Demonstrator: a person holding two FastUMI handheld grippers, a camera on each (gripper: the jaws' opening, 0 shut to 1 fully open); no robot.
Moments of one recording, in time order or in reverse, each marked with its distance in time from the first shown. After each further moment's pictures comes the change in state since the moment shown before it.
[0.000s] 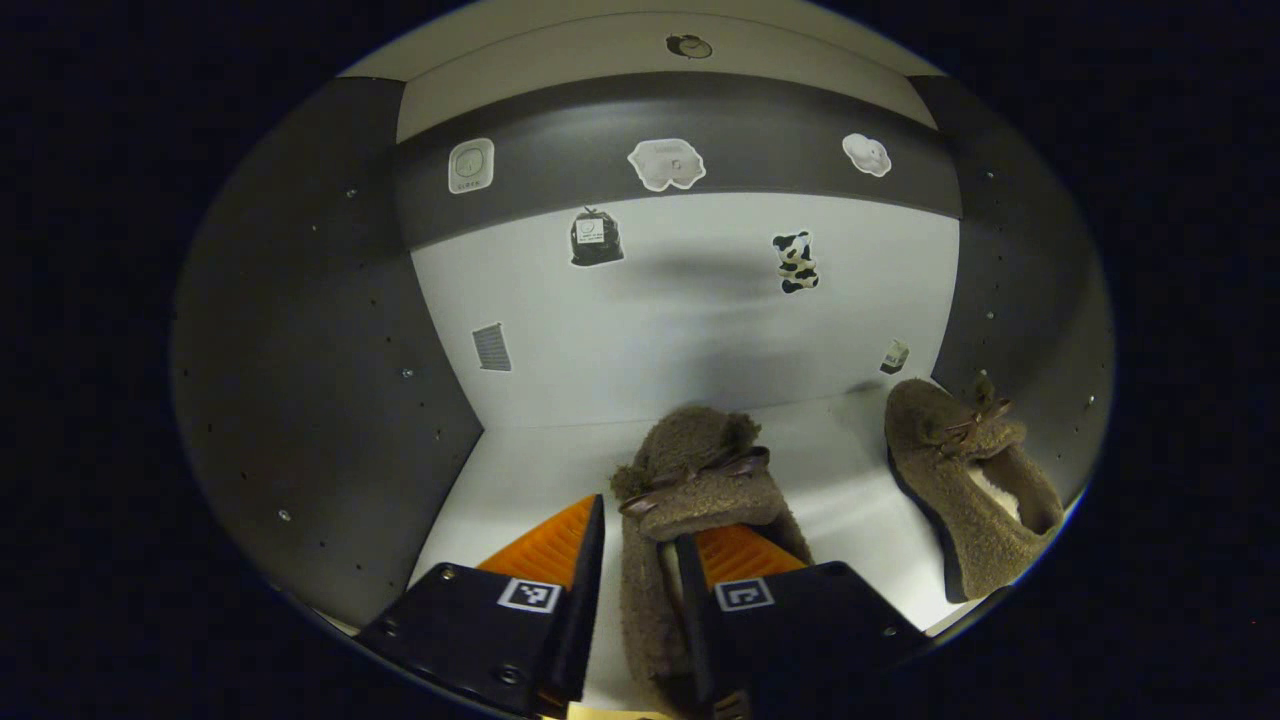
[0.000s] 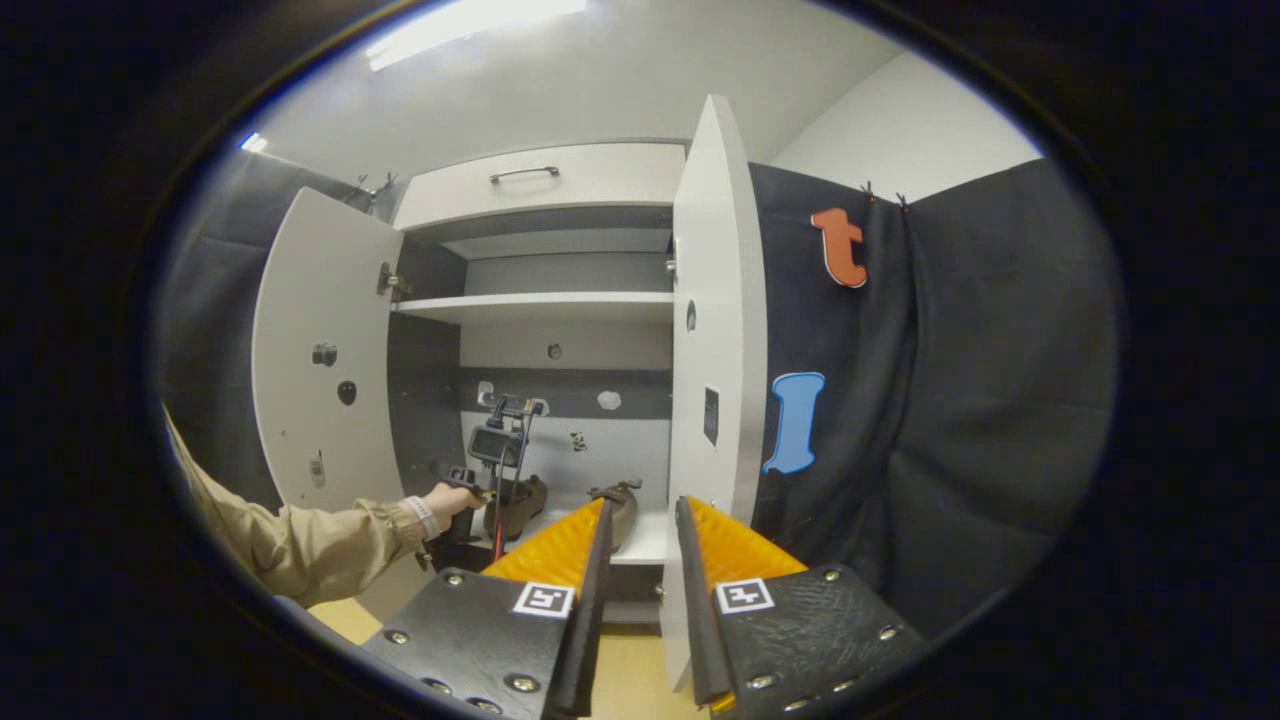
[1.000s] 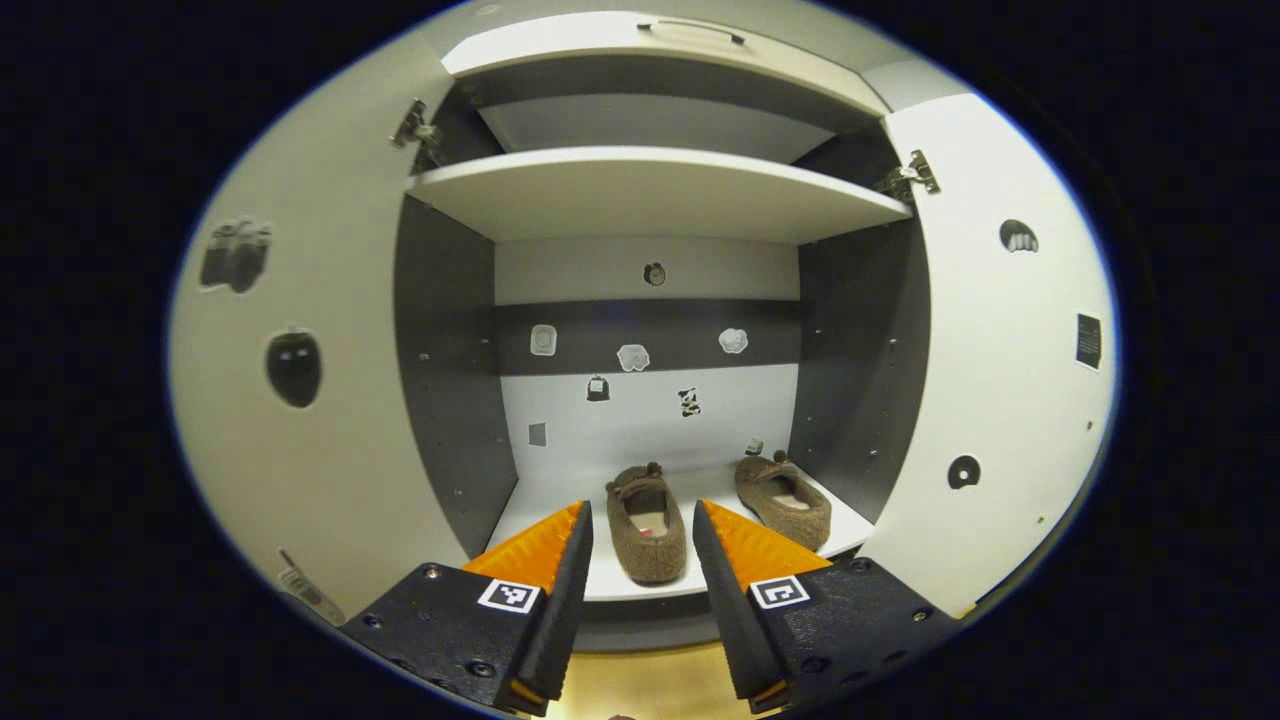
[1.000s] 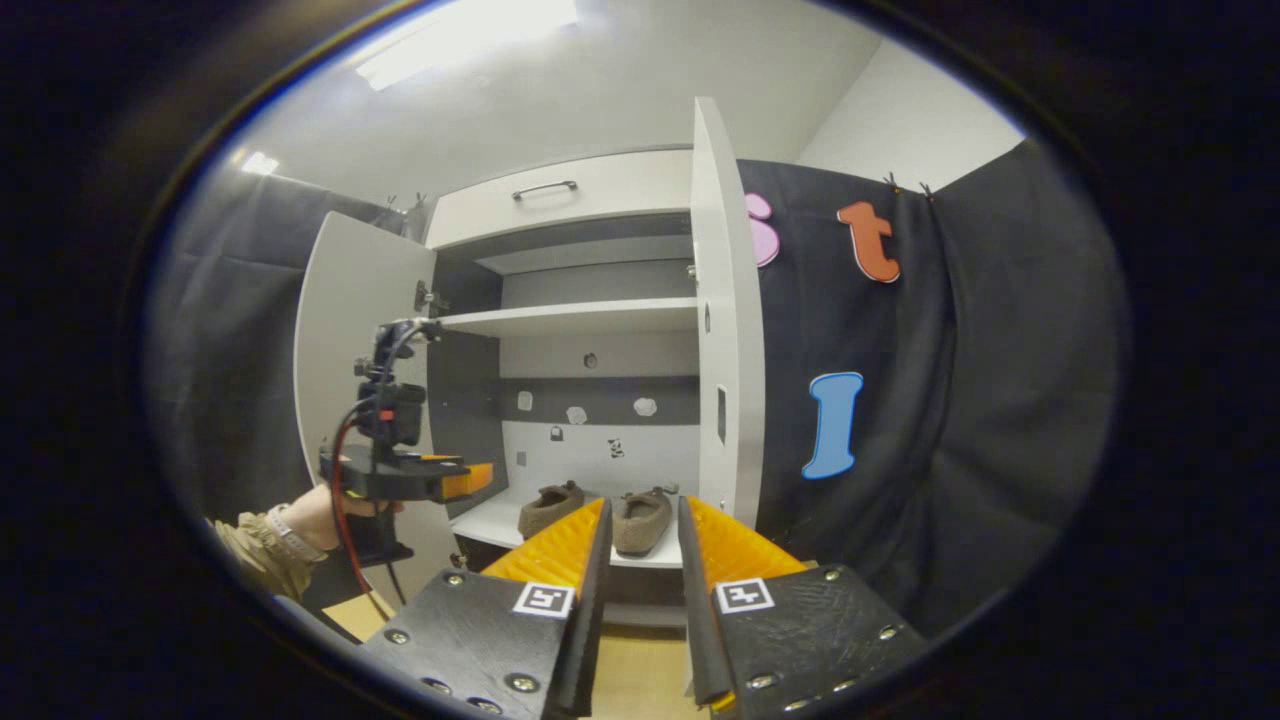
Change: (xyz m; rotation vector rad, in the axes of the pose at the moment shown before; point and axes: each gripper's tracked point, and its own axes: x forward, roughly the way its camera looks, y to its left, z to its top) left arm -0.269 0.000 0.017 -0.055 -0.364 -0.129; right arm -0.004 -0.007 0.001 0.026 -0.029 0.148
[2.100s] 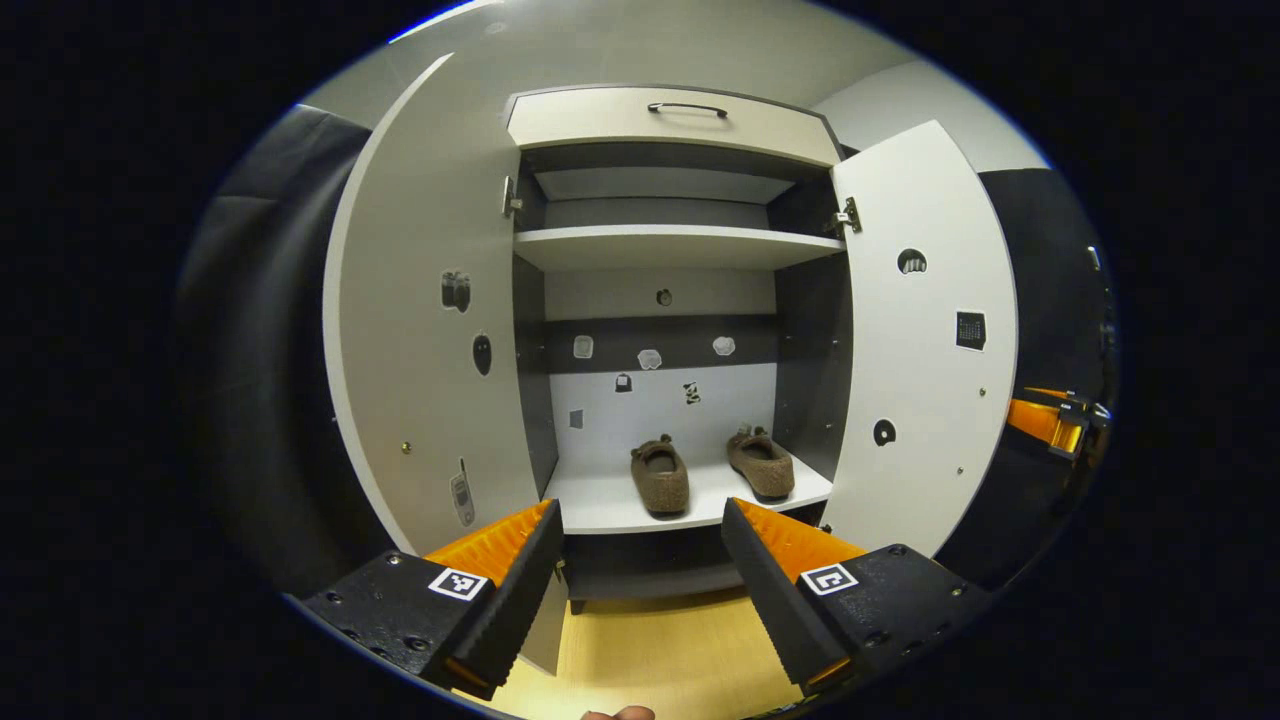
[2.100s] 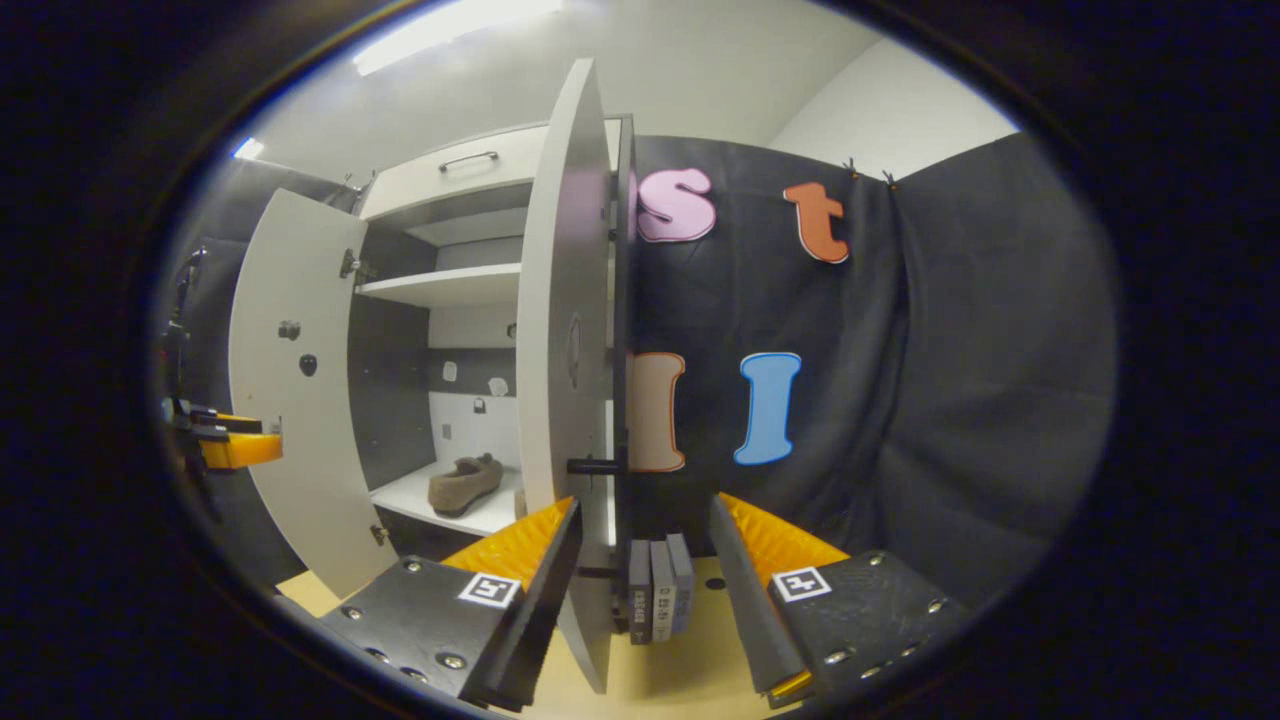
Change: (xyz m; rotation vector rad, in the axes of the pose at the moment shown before) left arm -0.129 0.024 -0.017 0.015 -0.025 0.030; right arm 0.018 -0.106 -0.039 -0.032 0.060 -0.115
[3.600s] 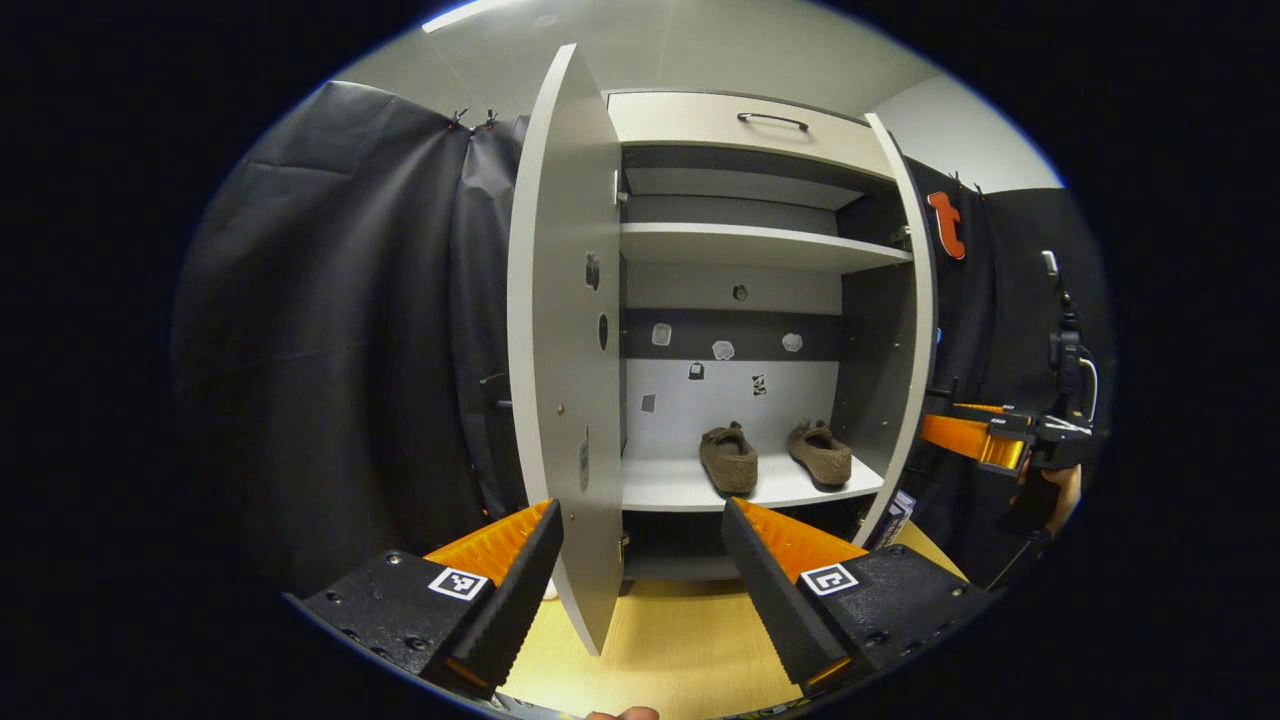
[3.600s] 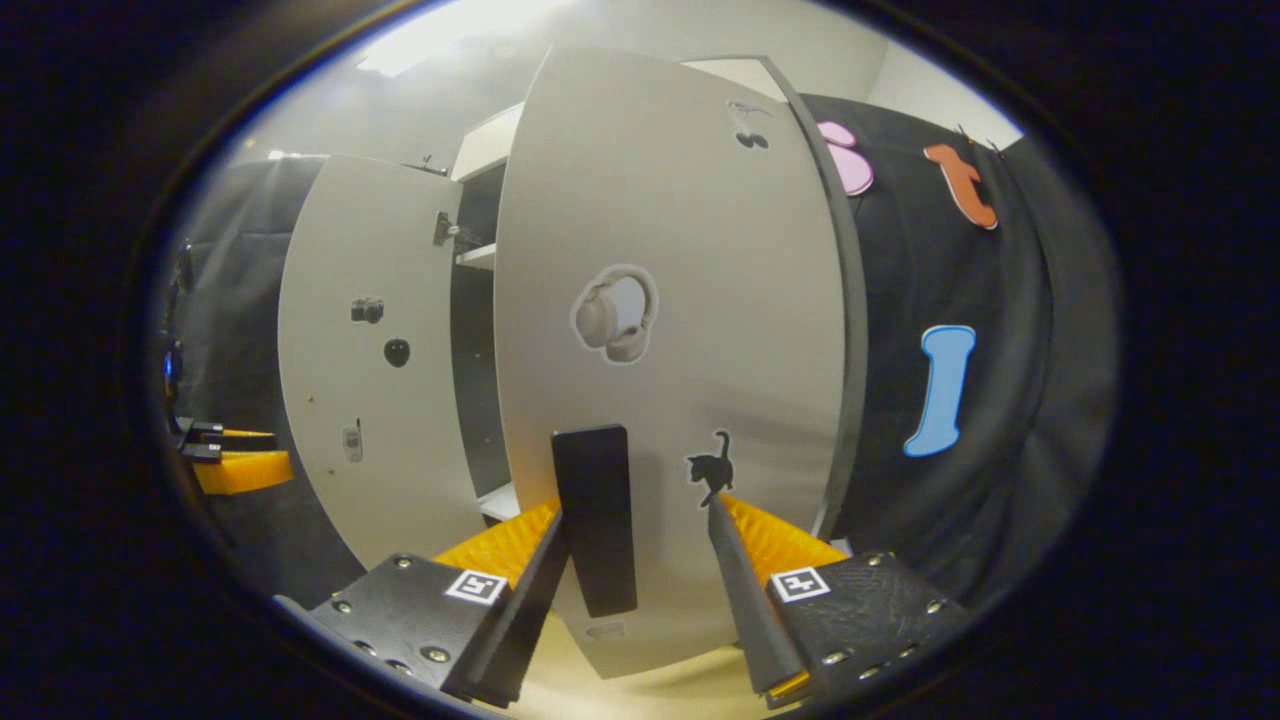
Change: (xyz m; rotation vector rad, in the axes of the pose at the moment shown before) left arm -0.031 0.069 -0.015 -0.060 0.019 0.130; right arm 0.095 0.181 -0.017 0.041 0.093 0.339
